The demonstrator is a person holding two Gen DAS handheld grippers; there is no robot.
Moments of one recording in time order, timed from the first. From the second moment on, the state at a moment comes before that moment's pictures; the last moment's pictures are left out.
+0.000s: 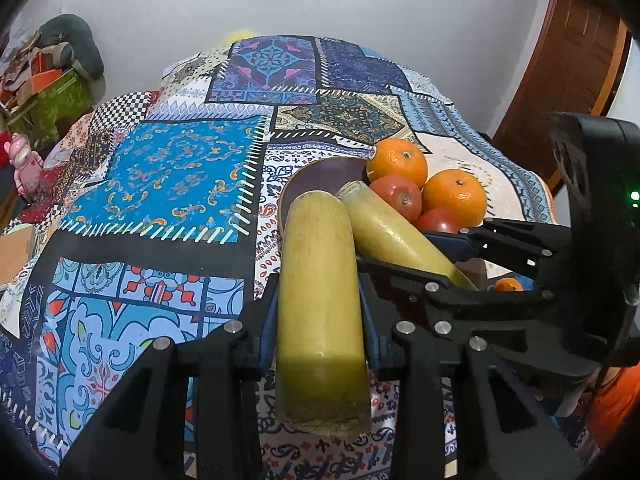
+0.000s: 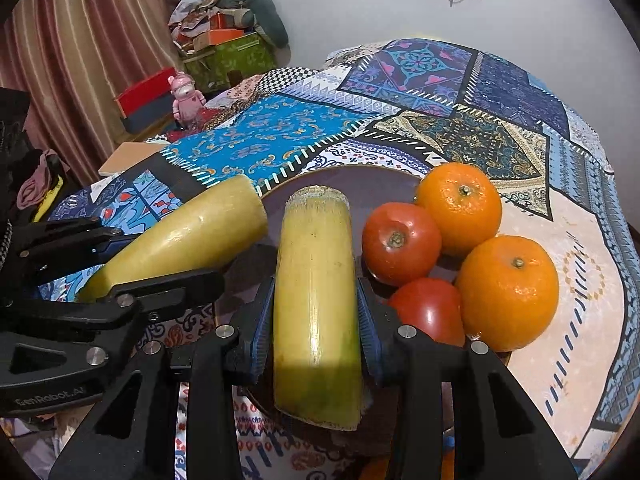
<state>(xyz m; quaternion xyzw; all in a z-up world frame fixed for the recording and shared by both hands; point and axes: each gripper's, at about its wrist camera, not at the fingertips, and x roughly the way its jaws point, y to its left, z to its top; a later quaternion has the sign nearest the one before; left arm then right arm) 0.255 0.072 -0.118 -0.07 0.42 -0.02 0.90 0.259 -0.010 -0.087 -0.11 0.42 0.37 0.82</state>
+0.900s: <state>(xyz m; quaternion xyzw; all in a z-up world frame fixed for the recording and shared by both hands) 0.275 0.064 -0.126 -0.10 0.45 0.01 0.89 0.248 -0.044 -0.067 -0.09 0.40 0.37 0.83</state>
